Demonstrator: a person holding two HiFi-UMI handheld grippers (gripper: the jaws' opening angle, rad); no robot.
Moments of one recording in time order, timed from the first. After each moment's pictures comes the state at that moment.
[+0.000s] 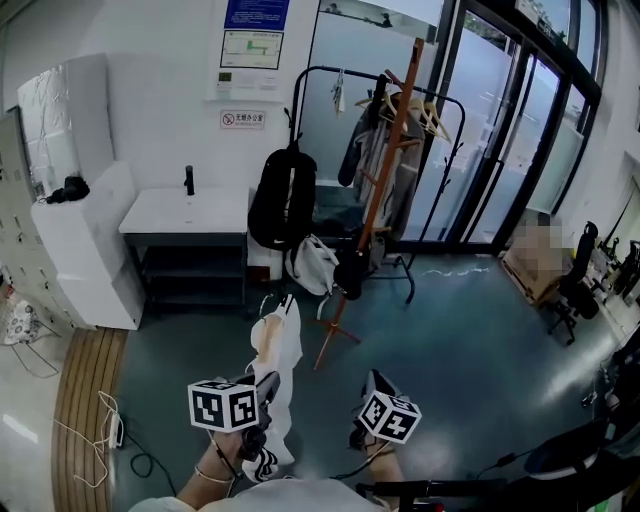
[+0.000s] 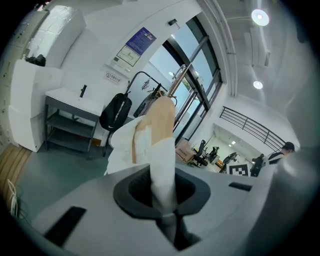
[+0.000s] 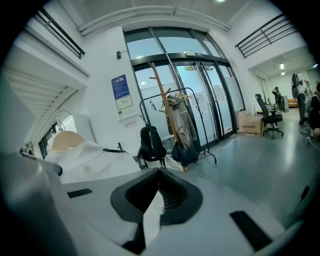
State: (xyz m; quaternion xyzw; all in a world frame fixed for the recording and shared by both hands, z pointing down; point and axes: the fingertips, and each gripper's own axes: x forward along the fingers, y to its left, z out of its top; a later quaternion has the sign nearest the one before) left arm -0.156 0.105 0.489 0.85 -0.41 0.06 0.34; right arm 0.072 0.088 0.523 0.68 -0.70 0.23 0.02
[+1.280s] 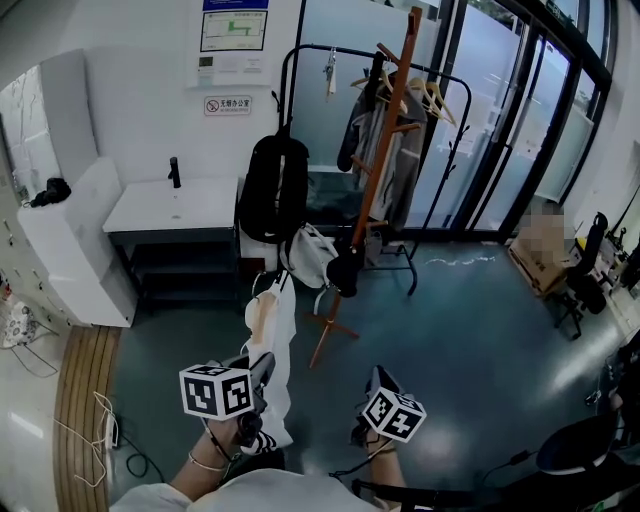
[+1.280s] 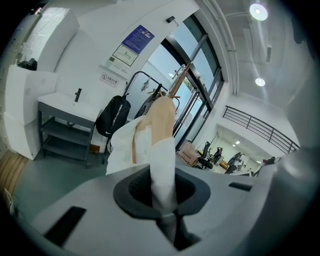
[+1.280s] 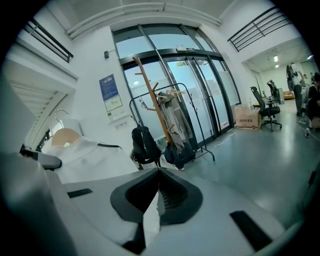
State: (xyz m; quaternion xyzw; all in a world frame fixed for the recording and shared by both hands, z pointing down) left arm -0.107 0.000 0.482 0.84 -0.43 0.06 0.32; right arm 0.139 0.007 0.546 0.68 -0.68 0.26 0.00
